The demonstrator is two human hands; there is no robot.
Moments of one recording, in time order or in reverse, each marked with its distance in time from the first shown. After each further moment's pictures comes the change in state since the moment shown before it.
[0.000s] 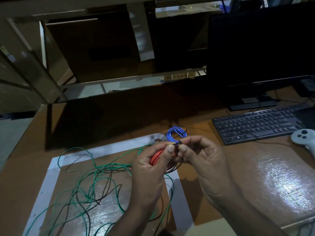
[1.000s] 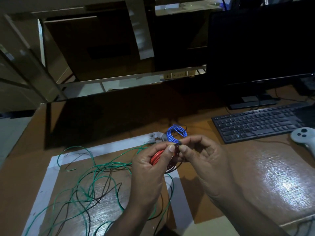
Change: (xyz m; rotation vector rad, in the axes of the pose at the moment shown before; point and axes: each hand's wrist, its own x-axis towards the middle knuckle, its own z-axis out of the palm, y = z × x) left_hand -0.001 0.001 0.000 -0.013 -0.035 0.023; right_hand 0.001 0.009 -0.008 -0.114 -0.014 -0.081
